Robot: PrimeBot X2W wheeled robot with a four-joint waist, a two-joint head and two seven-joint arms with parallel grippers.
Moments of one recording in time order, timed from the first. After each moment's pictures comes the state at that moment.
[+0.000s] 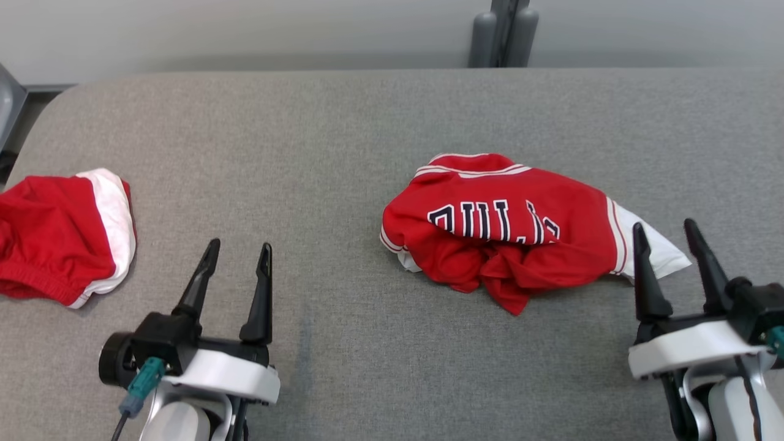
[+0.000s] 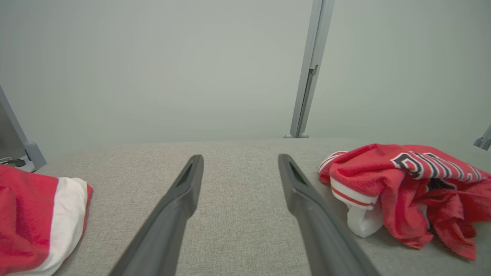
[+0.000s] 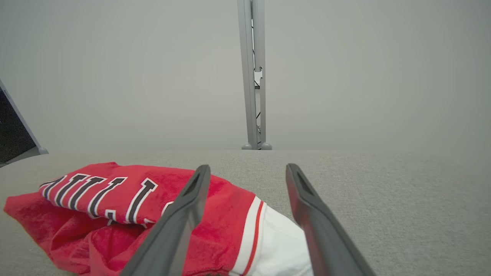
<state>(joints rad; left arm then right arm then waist) -0.14 0.09 -0.16 0.17 -0.23 0.01 -0.26 -0.20 -0.10 0.00 0.22 0.18 0.13 -0.25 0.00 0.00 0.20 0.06</state>
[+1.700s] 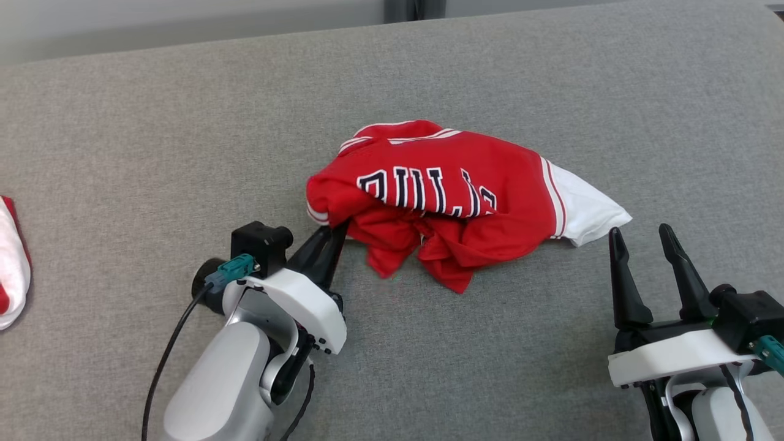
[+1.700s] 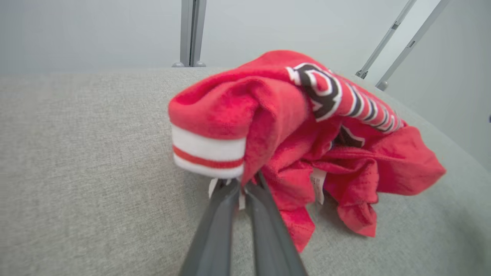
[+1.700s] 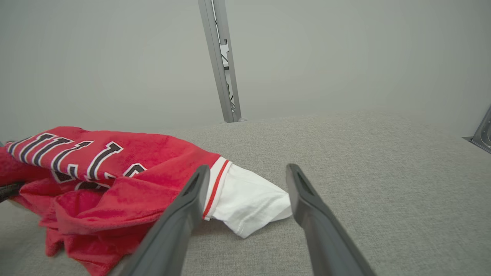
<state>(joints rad) -0.44 0.06 -0.41 0.45 -0.42 -0.10 -0.06 -0.14 -0.05 0.05 0.11 0.23 0.13 -0.20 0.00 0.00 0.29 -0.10</state>
